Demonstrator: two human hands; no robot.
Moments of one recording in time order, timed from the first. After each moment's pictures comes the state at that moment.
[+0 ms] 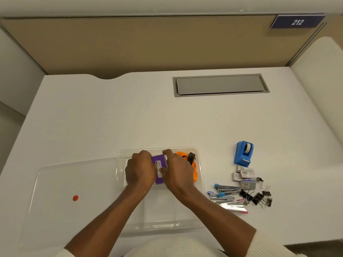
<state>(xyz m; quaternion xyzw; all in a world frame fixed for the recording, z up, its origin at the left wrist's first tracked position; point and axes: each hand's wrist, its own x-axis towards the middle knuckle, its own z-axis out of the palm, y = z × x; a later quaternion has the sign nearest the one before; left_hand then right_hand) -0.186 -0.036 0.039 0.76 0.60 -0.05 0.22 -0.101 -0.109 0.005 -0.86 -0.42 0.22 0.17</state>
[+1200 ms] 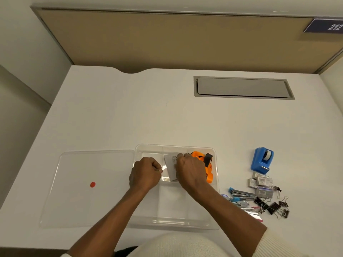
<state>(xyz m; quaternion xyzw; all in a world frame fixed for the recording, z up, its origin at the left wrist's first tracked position) -0.245 -0.027 0.012 0.69 0.62 0.01 0.37 -0.105 -0.097 0.001 -0.81 -0.56 0.15 0.00</state>
